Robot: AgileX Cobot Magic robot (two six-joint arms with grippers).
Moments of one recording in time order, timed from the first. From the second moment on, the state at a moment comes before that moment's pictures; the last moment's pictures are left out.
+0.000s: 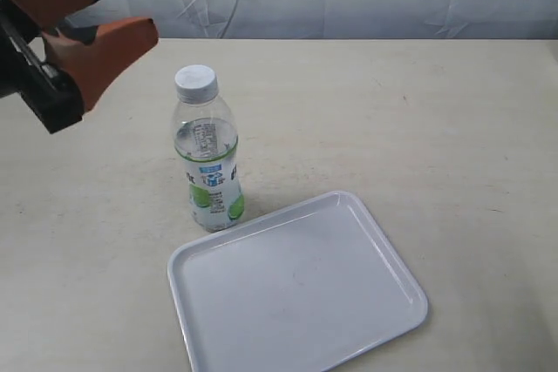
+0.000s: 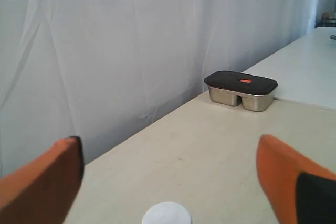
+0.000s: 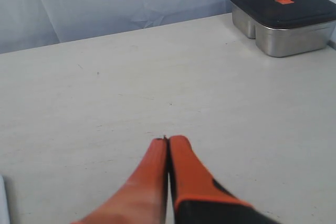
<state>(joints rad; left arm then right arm) -0.12 1.10 -0.54 1.10 -0.90 -0.88 0.01 0.01 0.00 0.04 0.37 0.05</state>
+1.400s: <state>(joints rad) -0.17 1.91 -0.62 0.99 -1.22 -0.44 0.01 0.01 0.00 0.04 0.37 0.05</state>
